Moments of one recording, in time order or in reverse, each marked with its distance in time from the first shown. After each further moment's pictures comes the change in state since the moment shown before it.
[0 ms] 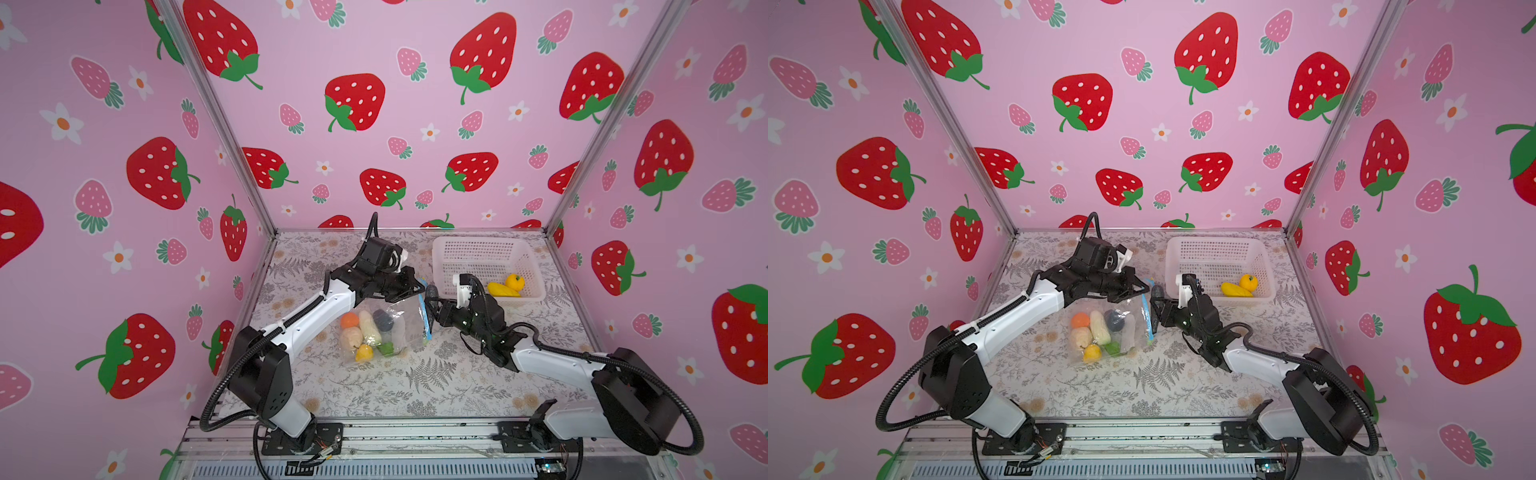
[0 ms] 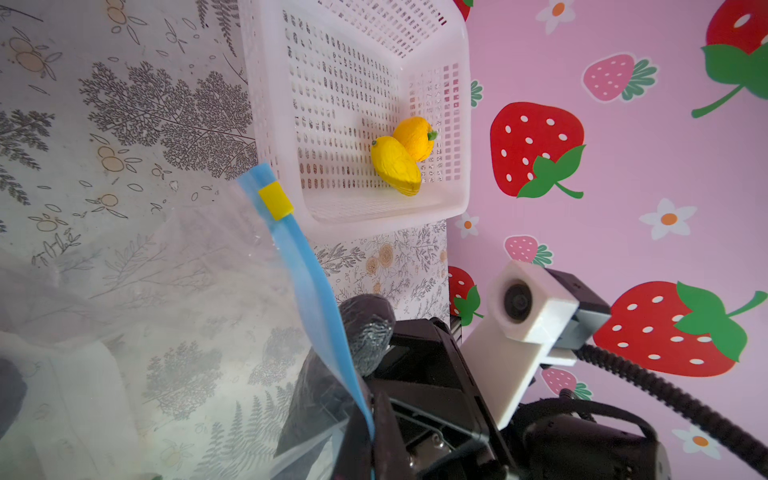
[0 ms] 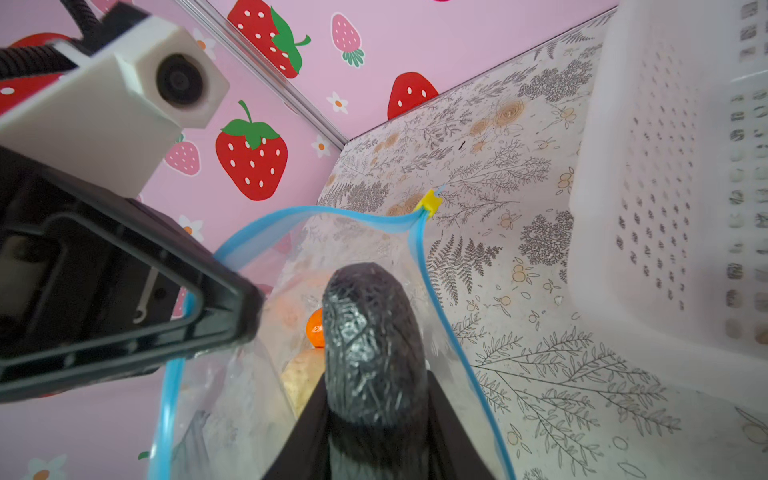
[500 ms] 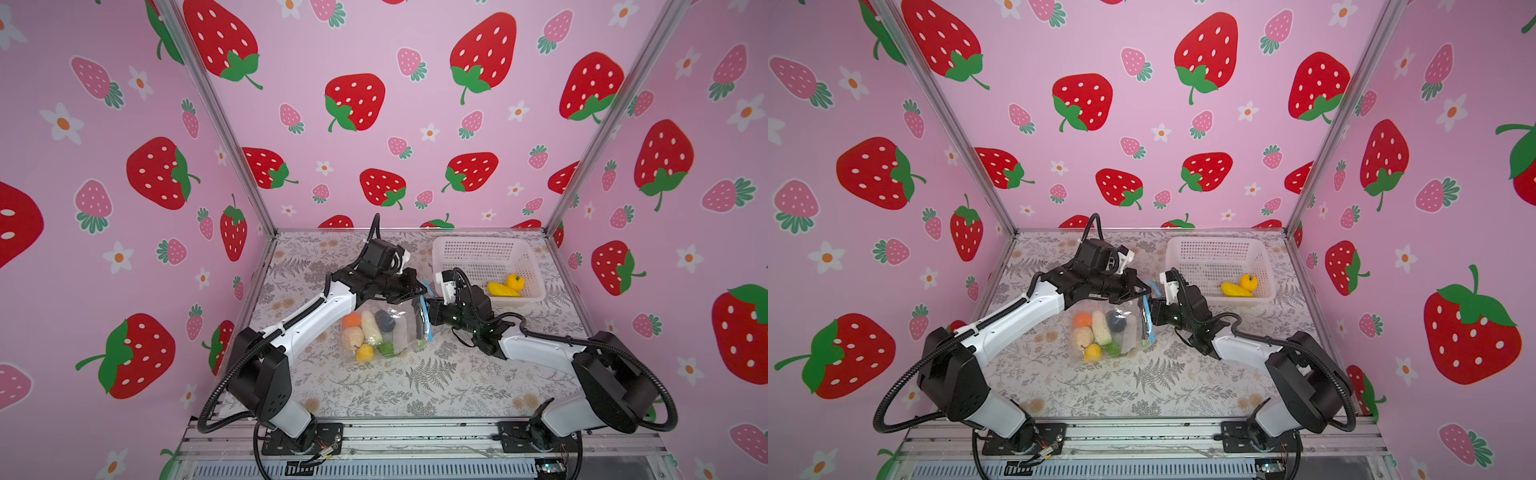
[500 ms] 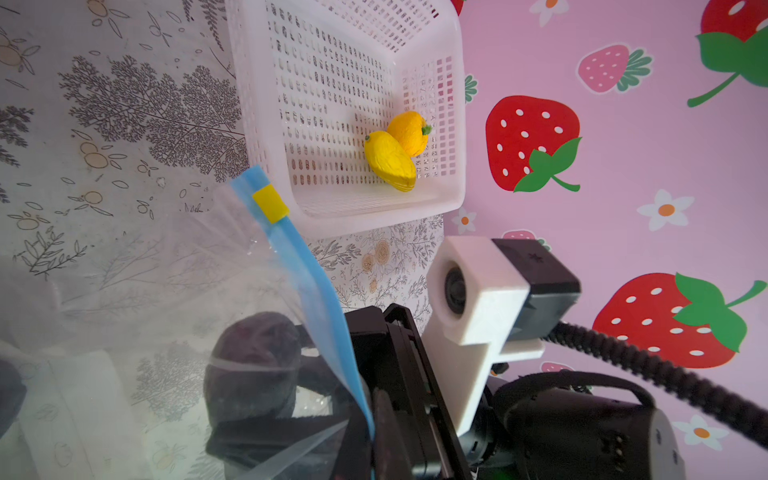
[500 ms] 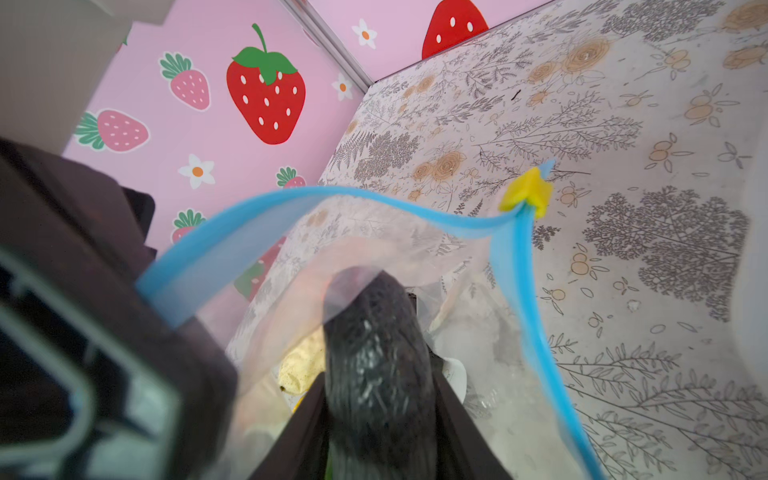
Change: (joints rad) left arm -0.021 -0.009 -0.012 0.019 -0.006 -0.003; right arm 0.000 0.132 0.122 -0.058 -0.162 -0.066
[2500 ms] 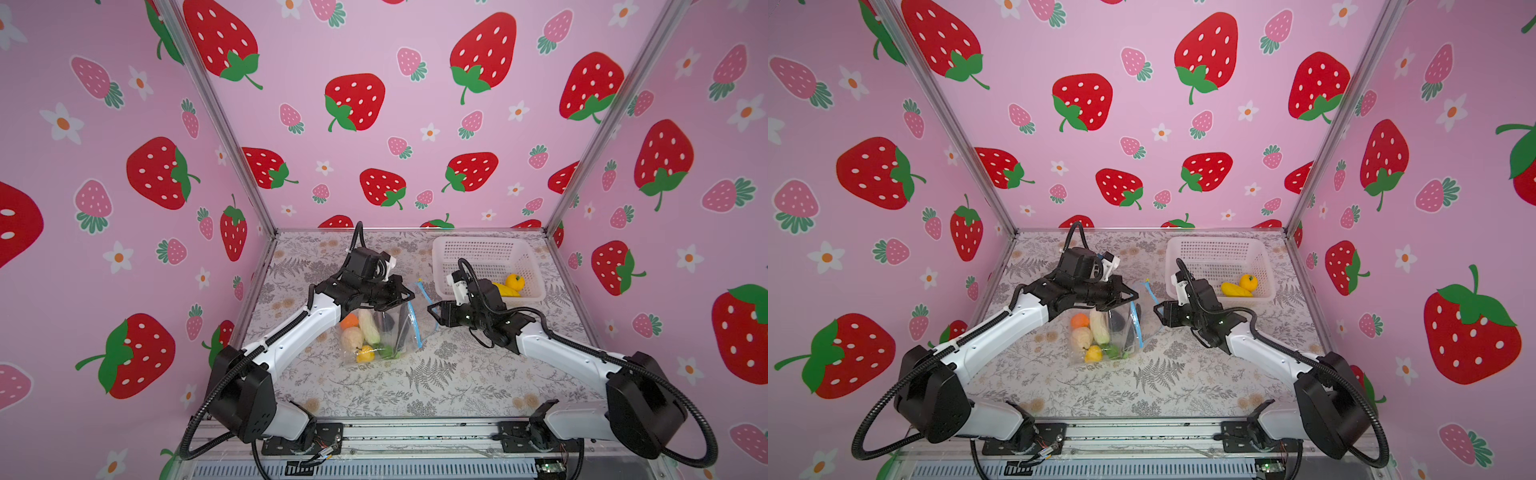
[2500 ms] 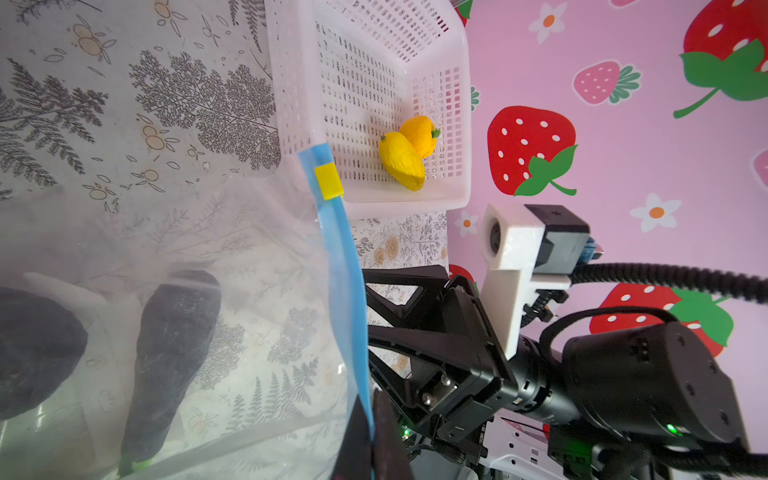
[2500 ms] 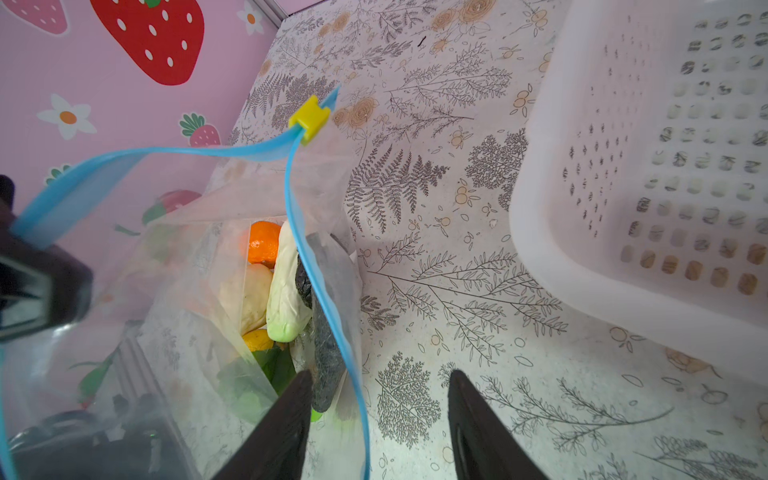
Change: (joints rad) left arm 0.063 -0.134 -0.159 0.034 0.026 0.010; right arm -0.081 -0.151 0.079 -0.505 0.047 -0.152
